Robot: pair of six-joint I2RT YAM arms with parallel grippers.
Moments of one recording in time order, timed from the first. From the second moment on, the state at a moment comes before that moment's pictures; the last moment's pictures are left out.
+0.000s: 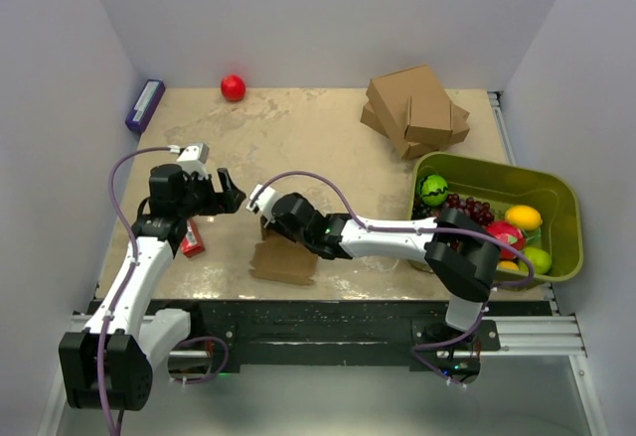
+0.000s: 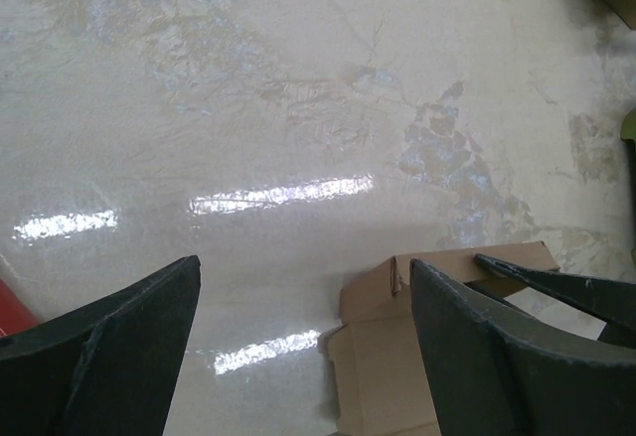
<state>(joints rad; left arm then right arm) -0.03 0.97 0.64 -0.25 0.35 -0.24 1.11 1.80 1.16 0.00 0.35 -0.17</state>
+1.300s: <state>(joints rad) -0.07 0.94 0.38 -0.16 0.33 -0.47 0.74 1.65 0.99 -0.19 0.17 0.56</state>
